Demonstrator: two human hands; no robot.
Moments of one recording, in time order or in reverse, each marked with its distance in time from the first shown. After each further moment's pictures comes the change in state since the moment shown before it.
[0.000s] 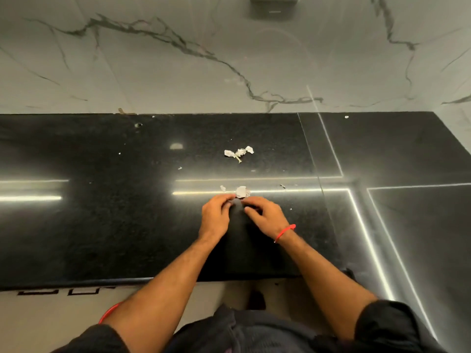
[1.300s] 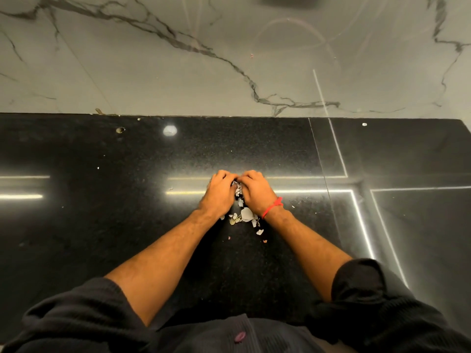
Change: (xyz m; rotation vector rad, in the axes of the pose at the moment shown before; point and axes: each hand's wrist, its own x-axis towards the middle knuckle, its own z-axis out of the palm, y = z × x) left_hand 0.159 -0.014 0.020 0.256 -0.255 0.056; right_hand 0.162 0.007 -0.007 -0.404 -0.056 -0.126
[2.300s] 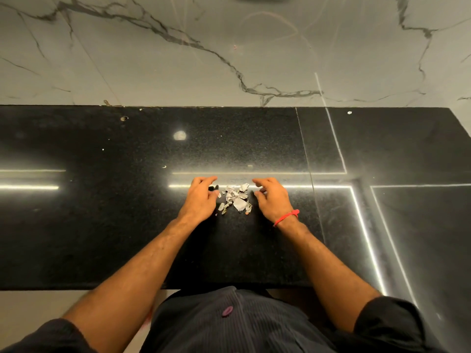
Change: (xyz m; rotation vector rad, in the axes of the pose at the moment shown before) left_hand -0.100 0.028 0.001 -0.059 0.039 -0.215; right_hand -0.117 0.024 -0.030 0.260 0.064 0.257
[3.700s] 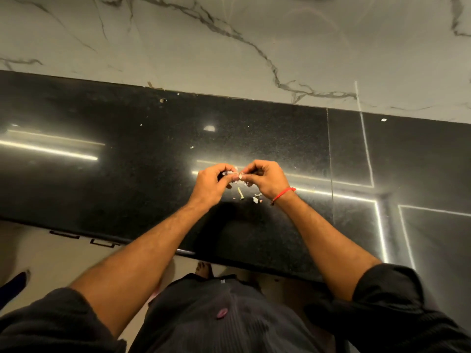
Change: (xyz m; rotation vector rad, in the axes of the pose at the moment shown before) left_hand -0.054 0.023 -0.020 -0.348 0.231 0.087; right_hand 0.009 -0.050 0.012 0.545 -0.240 -0.159
